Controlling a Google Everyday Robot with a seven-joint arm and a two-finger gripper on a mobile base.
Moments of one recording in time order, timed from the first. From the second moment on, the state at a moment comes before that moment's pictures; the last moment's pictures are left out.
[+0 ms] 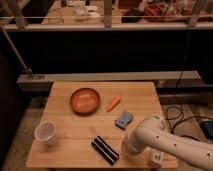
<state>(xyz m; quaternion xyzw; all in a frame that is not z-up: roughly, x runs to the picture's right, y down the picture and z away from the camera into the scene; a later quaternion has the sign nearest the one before) 0.103 0.313 0.716 -0.31 -0.18 -0.09 0.93</state>
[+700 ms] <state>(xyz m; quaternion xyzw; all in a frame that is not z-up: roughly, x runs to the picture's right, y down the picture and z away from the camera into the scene) 0.070 0.316 0.730 -0.31 -0.18 -0.12 0.92</state>
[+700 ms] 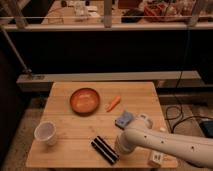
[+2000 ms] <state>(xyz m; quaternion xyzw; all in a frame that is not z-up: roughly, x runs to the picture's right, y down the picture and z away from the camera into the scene) 0.014 0.310 0.745 -0.32 -0.17 -0.19 0.91</state>
